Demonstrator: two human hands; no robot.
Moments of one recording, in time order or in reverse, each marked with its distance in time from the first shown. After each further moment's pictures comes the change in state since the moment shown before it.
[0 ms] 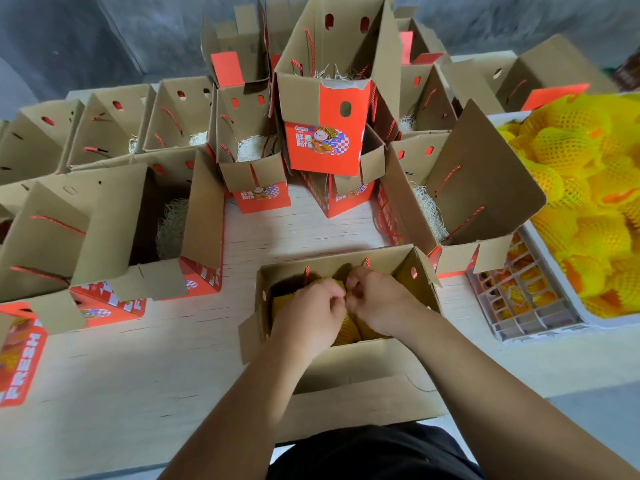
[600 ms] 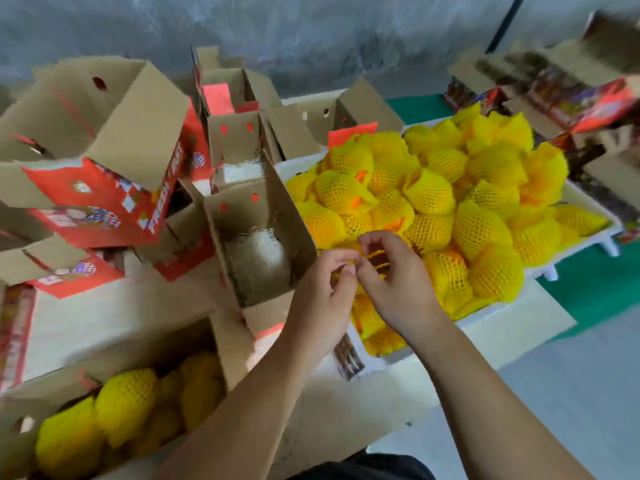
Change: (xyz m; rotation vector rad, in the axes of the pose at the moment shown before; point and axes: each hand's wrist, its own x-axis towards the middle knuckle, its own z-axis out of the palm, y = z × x) left_hand 0.091 0.289 0.153 -0.633 0.074 0.411; right_hand -0.076 0.224 -0.210 0.346 0.808 -0.121
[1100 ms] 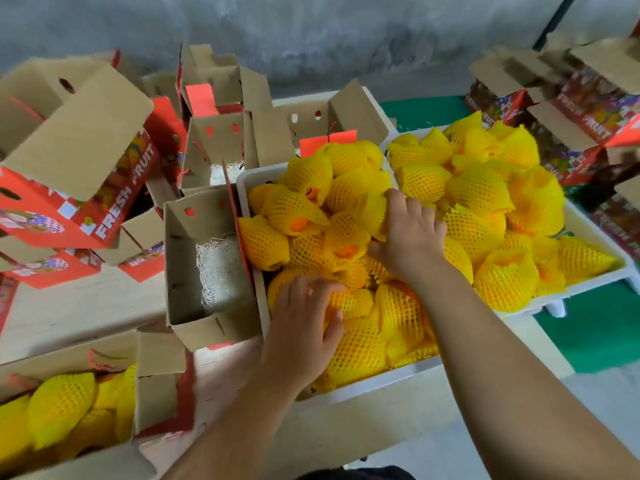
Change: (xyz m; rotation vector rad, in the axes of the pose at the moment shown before) left_hand 0.022 -0.030 0.095 0.755 0.072 0.300; right_hand 0.140 0.100 -0.082 -0.719 -0.155 0.097
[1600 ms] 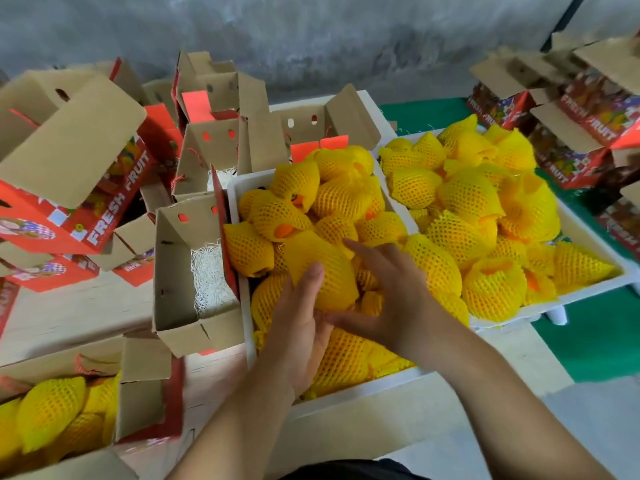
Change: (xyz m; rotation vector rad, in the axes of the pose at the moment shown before) left_hand 0.041 0.070 -0.024 -1.600 0.036 -0.763; right_hand -0.086 0.021 -0.033 0.471 -0.113 -0.302
